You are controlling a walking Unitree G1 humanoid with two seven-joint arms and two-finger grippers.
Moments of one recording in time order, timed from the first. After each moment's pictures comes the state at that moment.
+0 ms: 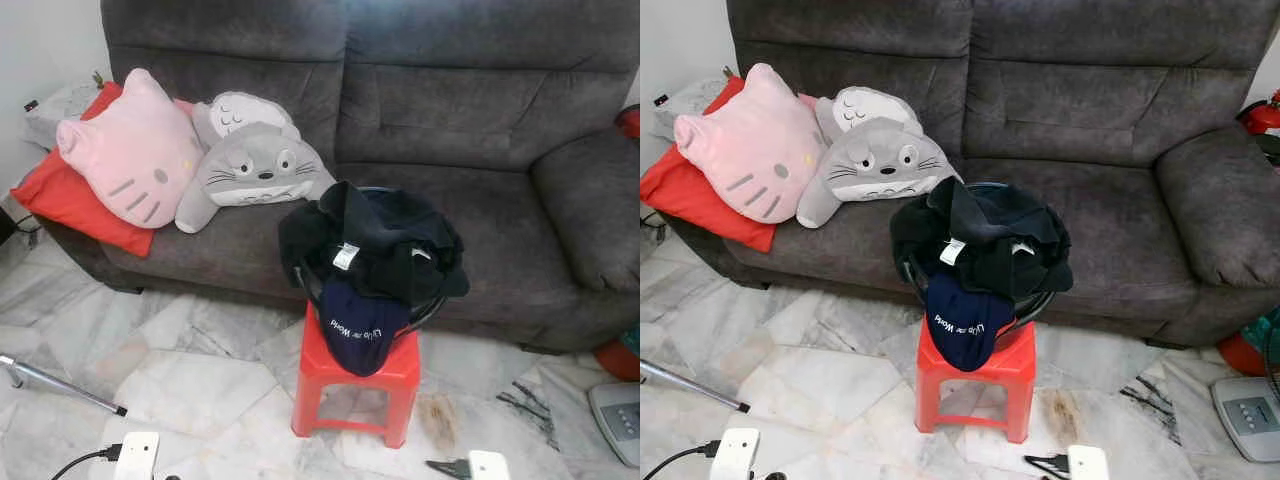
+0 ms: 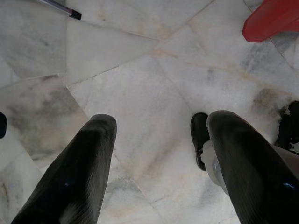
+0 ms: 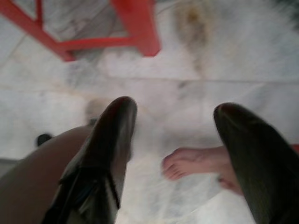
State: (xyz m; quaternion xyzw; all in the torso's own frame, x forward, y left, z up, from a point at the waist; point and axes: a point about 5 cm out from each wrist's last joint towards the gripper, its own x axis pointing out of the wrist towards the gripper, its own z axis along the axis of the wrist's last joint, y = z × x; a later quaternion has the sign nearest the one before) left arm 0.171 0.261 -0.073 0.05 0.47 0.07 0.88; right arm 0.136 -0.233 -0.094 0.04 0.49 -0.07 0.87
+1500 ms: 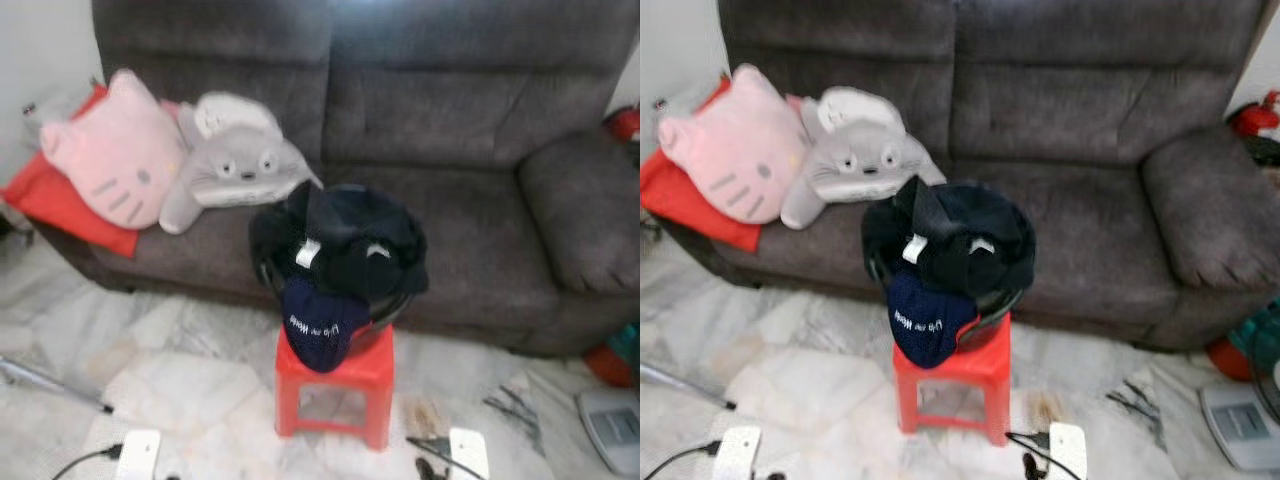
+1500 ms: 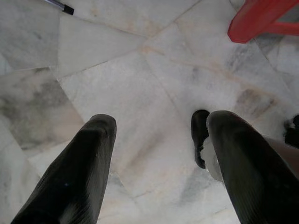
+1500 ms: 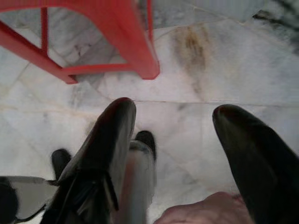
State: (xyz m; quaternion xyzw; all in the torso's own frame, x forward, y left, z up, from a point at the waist) left arm 0.173 0.258 -0.073 0.06 0.47 0.08 0.88; right arm 0.162 -0.190 -0.093 0.06 0.47 -0.07 0.88
